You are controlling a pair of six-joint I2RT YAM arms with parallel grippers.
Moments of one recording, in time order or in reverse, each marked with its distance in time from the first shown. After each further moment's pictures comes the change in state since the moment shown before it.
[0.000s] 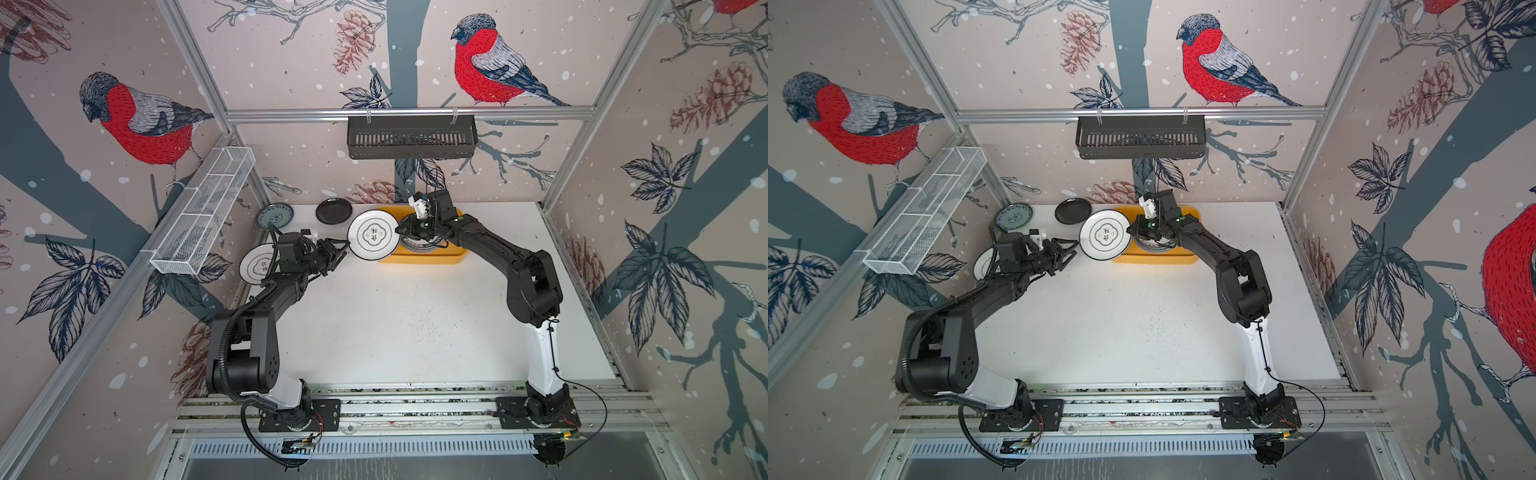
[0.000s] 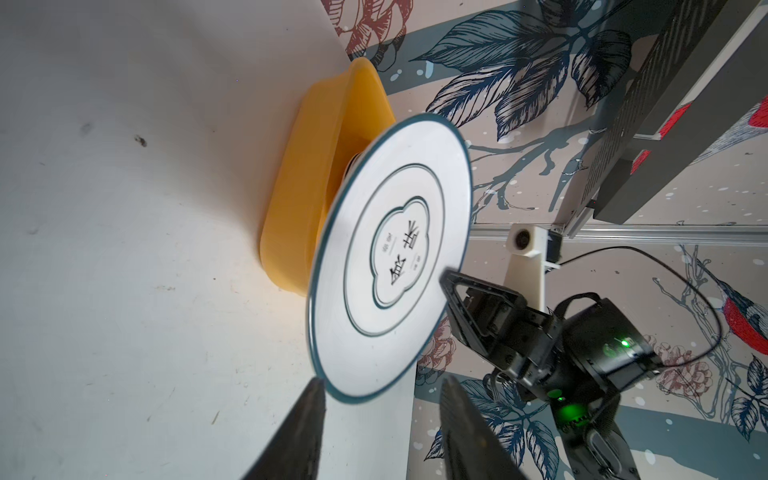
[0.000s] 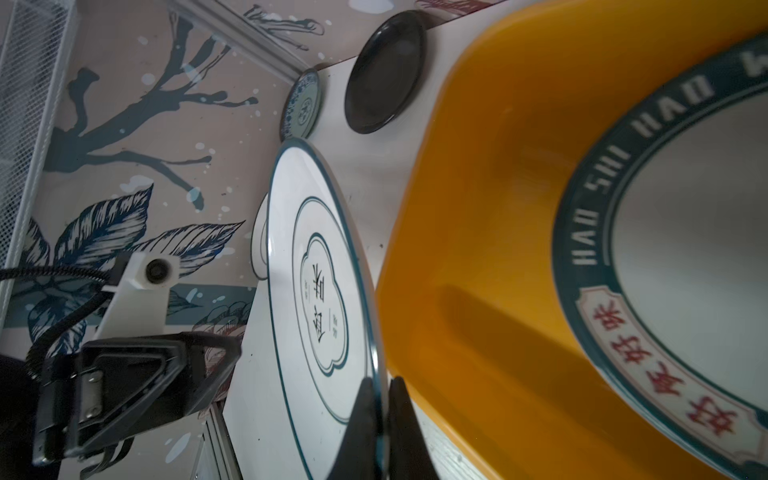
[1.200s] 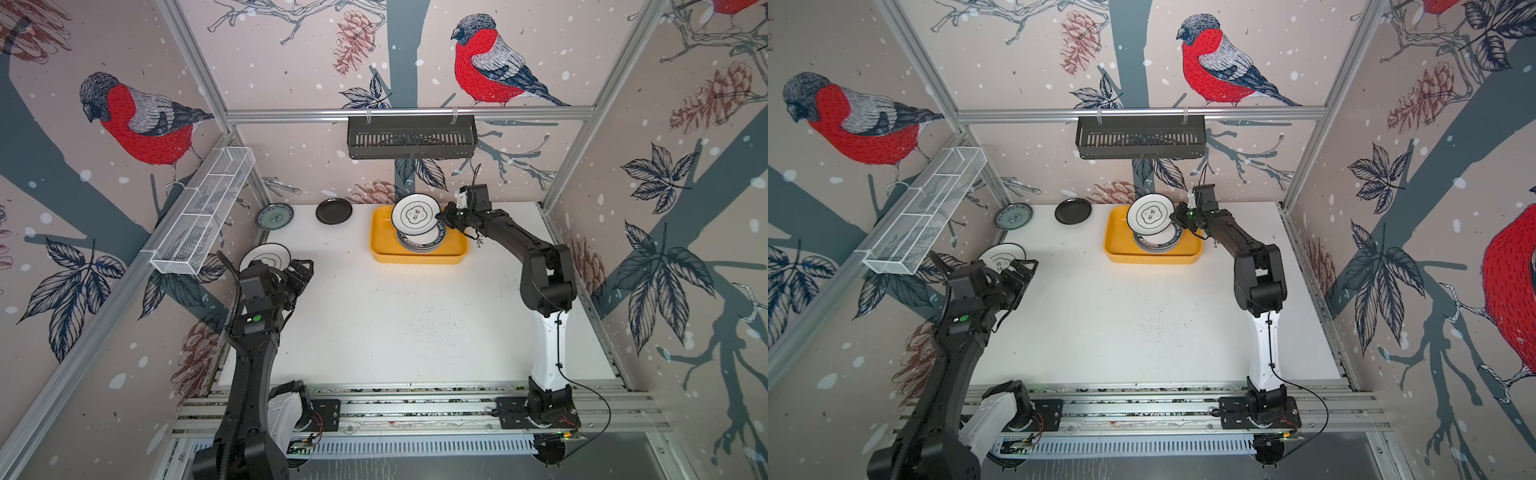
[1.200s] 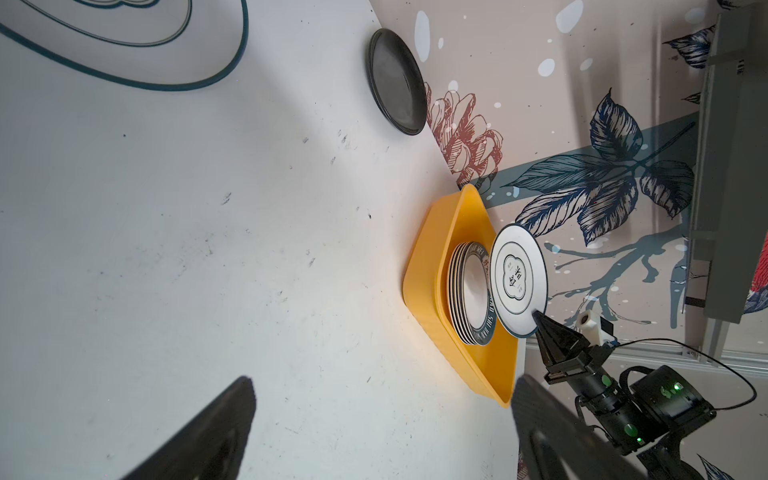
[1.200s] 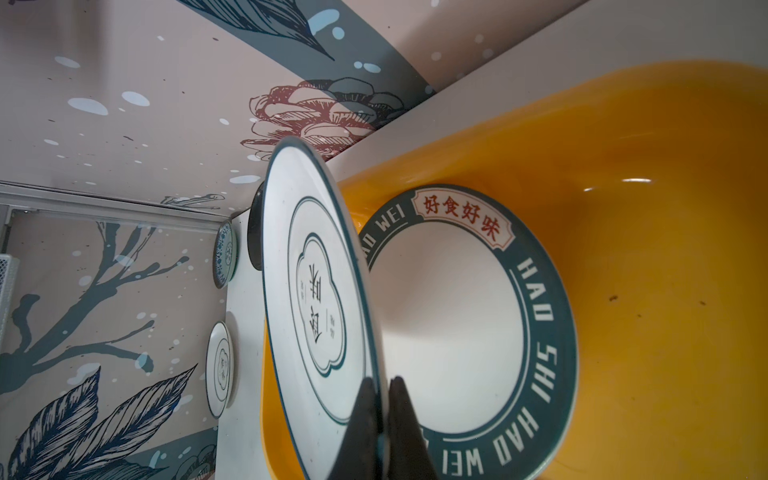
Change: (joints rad) left arm 0.199 -0.579 -0.169 -0.547 -0.353 0.214; right arm -0.220 0.038 -0.002 0.045 0.100 0.098
